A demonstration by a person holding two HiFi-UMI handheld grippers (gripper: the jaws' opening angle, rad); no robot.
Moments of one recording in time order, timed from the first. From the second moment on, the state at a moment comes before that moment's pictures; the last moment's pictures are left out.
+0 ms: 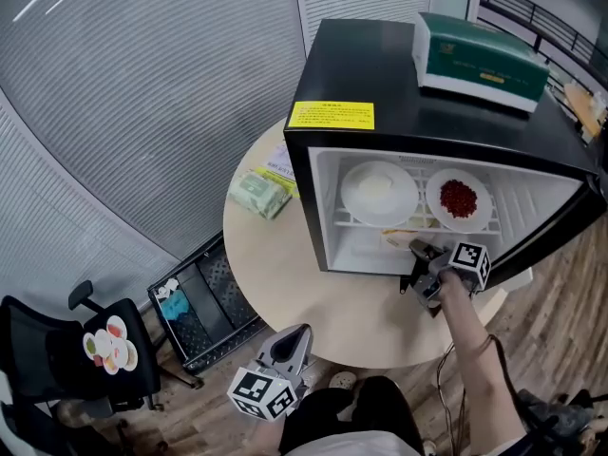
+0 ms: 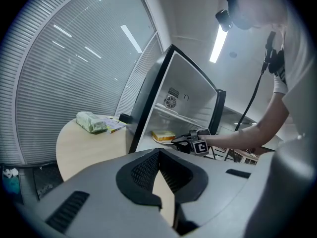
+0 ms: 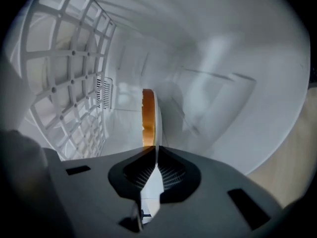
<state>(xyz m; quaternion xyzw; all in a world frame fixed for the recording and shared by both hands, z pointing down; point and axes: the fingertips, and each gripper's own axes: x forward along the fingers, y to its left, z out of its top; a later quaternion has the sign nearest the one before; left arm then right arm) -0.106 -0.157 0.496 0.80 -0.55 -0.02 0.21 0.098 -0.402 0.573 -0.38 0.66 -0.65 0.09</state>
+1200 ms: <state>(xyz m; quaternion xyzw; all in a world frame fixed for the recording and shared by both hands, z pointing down) -0.110 -0.148 0.494 0.81 -0.55 -0.02 0.21 0.114 -0.403 0.577 -0.53 0.74 -0.36 -0.21</state>
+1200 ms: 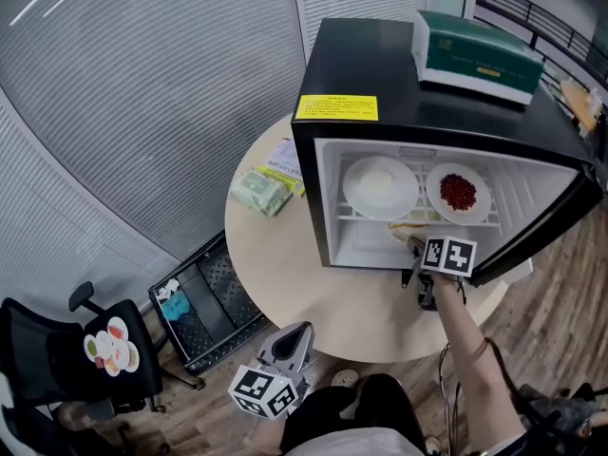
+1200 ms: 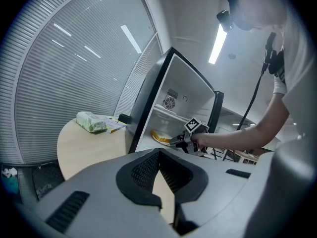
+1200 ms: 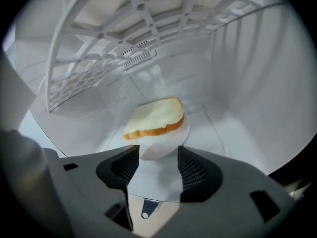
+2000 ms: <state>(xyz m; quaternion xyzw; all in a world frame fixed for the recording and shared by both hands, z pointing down) -0.039 -0.171 0.460 0.89 -0.44 0.02 0.16 0.154 -0.305 0.474 -0.57 0.80 -0.18 -0.04</state>
